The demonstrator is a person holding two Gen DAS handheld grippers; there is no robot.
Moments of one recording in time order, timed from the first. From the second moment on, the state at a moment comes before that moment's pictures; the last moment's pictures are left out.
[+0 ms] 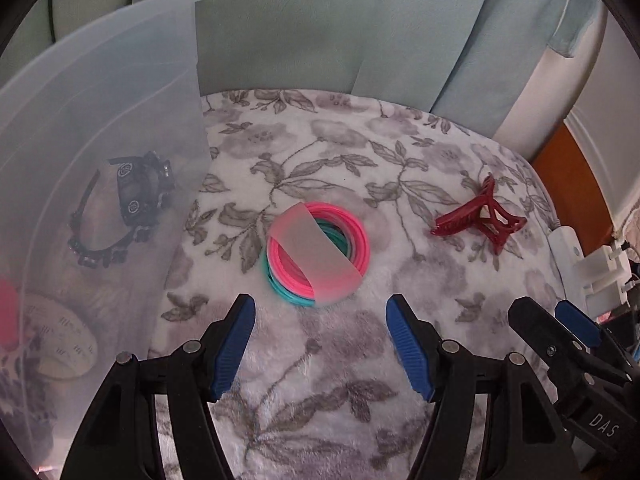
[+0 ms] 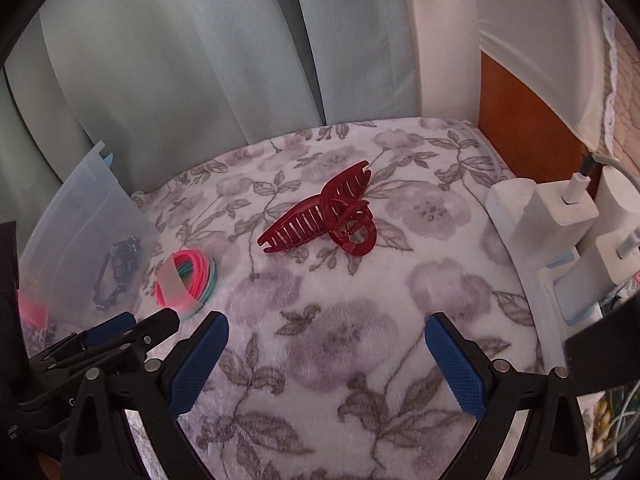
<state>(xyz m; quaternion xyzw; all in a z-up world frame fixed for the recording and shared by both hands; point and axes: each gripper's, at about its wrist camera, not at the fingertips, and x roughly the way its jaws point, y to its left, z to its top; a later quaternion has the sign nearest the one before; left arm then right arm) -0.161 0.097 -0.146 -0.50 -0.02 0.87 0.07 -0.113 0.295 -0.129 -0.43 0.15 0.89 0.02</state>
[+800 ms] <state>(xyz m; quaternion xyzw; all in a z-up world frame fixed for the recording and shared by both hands) -0.205 0.104 -0.179 -0.46 0.00 0.89 0.06 -0.199 0.292 -0.167 -0.42 0.13 0.90 0.03</state>
